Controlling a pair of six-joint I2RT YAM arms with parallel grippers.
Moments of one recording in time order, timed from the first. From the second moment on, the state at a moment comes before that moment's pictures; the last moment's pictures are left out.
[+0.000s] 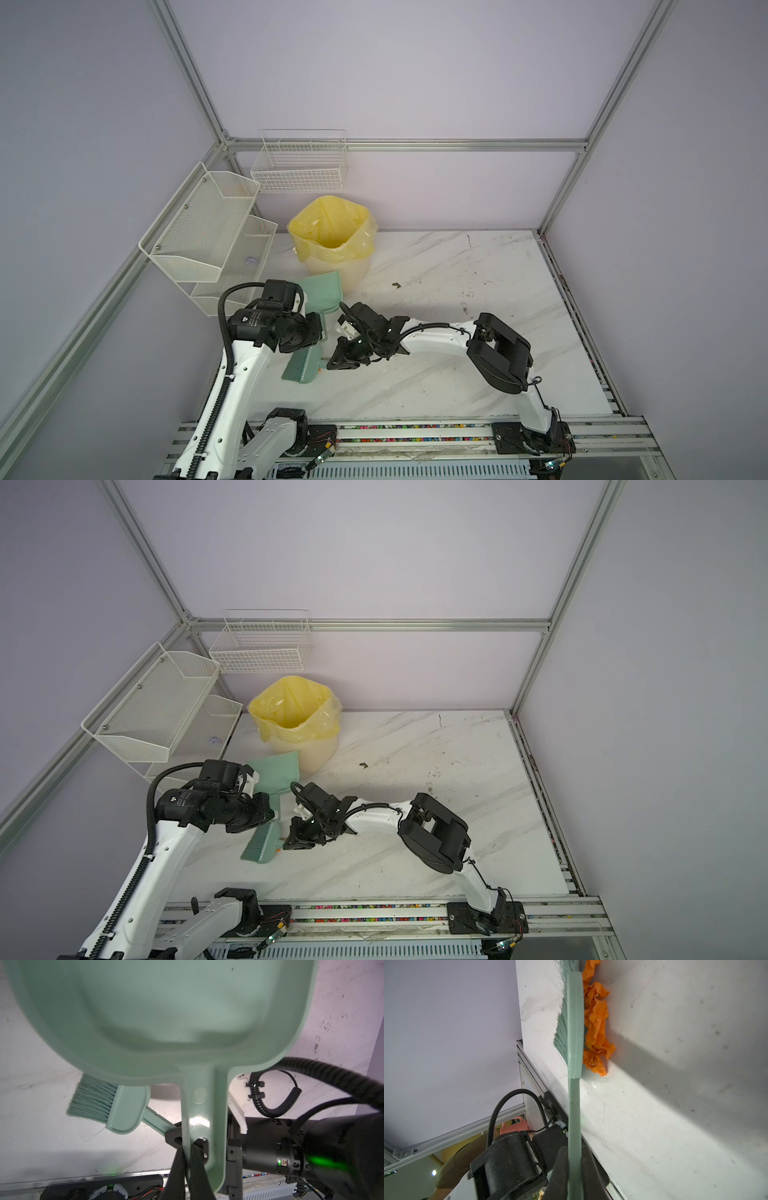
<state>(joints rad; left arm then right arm) -0.07 0.99 1.09 -1.25 0.21 -0.38 1.11 2.11 1.48 -0.14 -0.59 1.08</state>
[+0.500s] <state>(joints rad) -0.07 1.00 1.09 -1.24 0.22 -0.33 0.88 1.84 1.27 -0.36 -0.54 0.97</state>
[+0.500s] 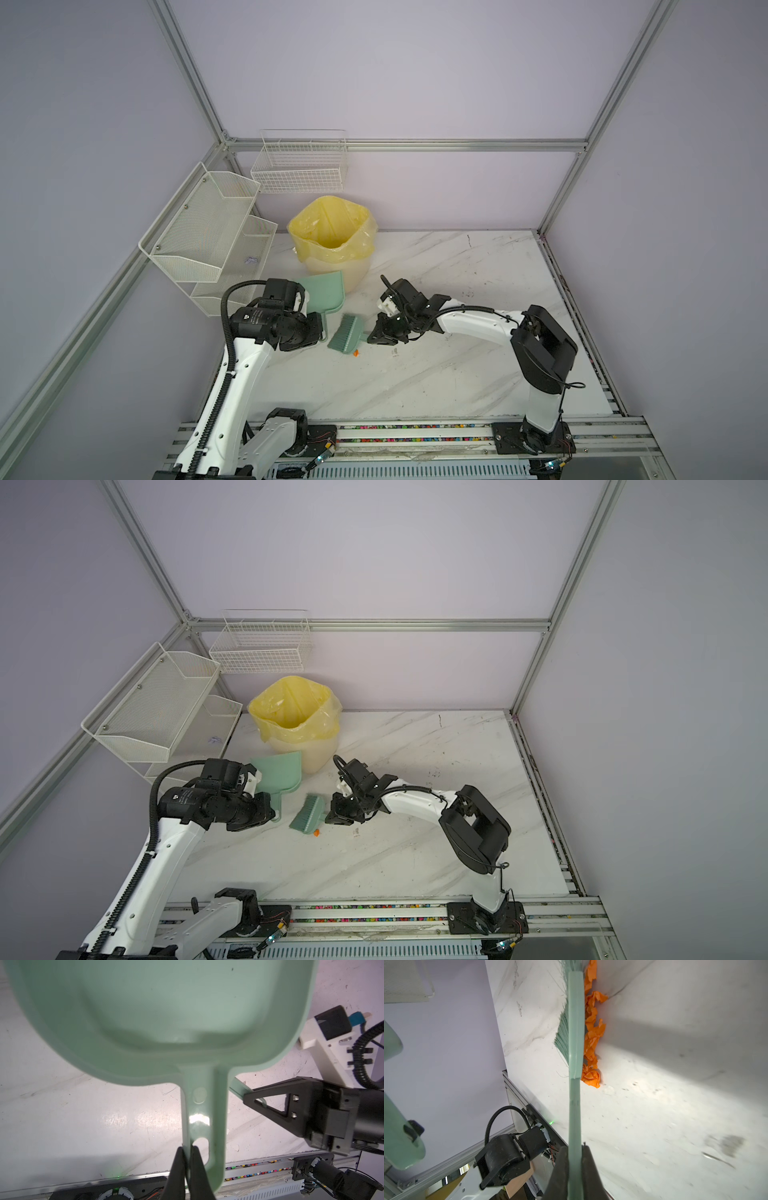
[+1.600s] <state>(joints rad) -0.81 1.02 0.82 -1.06 0.12 -0.70 0.48 1.68 1.75 -1.07 -0.16 0.50</state>
